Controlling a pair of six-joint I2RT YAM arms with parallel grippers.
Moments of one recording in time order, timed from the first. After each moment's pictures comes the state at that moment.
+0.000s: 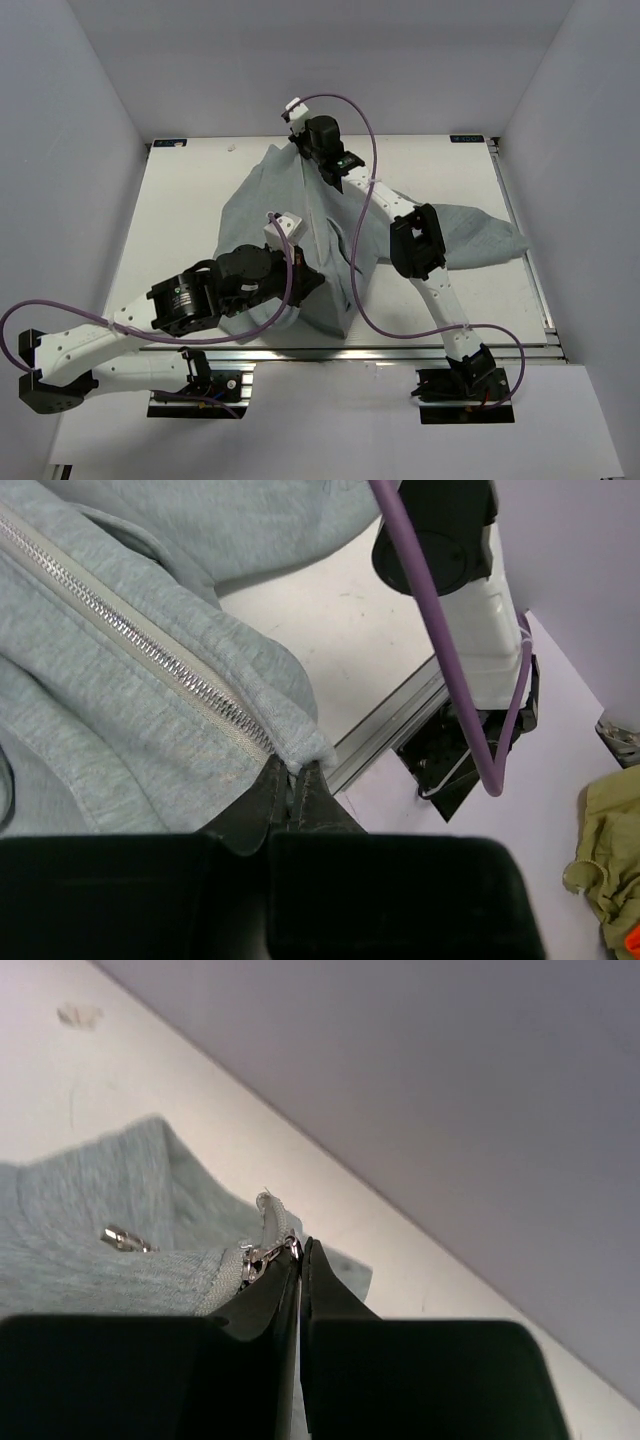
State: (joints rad) left arm -1.22 0.92 1.09 -0.53 -0.25 -0.53; right arm 0.62 2.53 2.35 -0.05 0.14 -0.38
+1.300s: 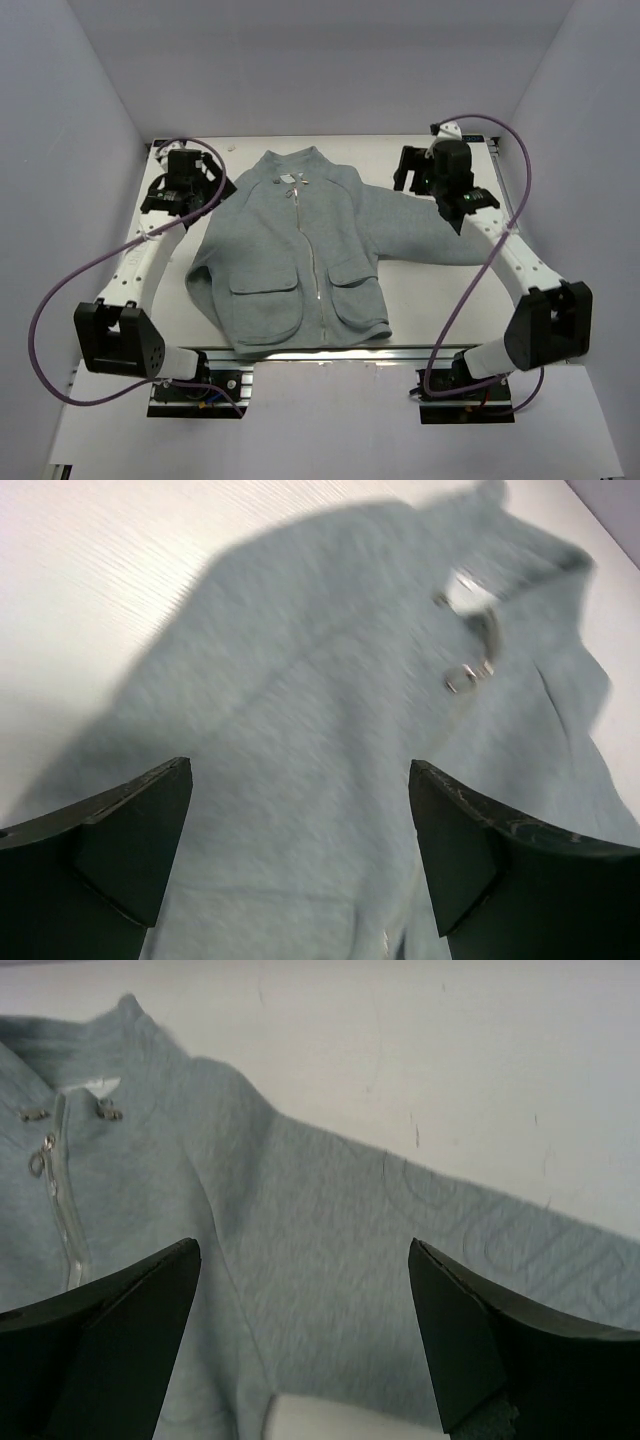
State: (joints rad) left arm -0.15 1.35 1.24 -0.60 -0.16 -0.69; right arm 0.29 1.46 1.22 -0.20 0.07 0.22
